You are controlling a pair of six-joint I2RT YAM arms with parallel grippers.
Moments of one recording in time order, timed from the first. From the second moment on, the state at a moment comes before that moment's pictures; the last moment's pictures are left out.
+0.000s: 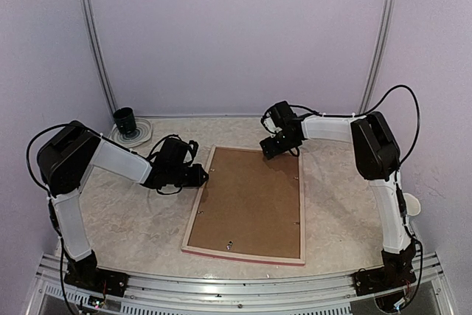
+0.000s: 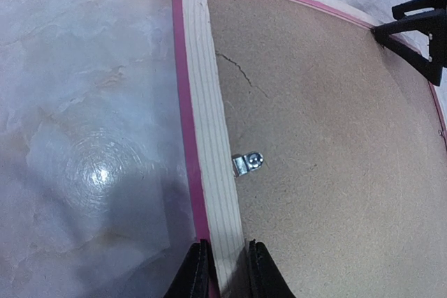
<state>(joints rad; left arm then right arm) -0.61 1.91 0.93 0.26 0.06 -0.49 0.54 2.32 1.80 -0.41 0.14 -0.02</state>
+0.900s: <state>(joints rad) -0.61 1.92 0.93 0.26 0.06 -0.49 0.54 2.35 1.87 -0.50 0.17 0.08</state>
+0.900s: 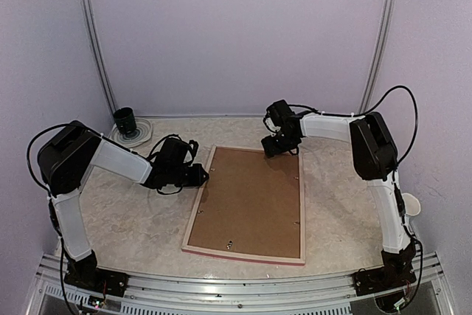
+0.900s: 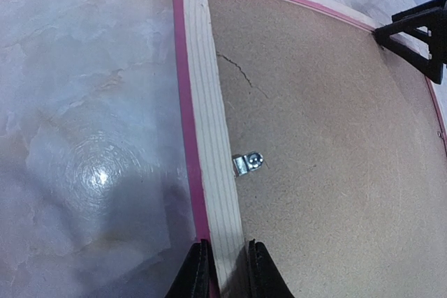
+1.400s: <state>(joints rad) -0.61 1.92 0.93 0.27 0.06 -0.49 0.53 2.35 1.89 -0.53 0.16 0.18</state>
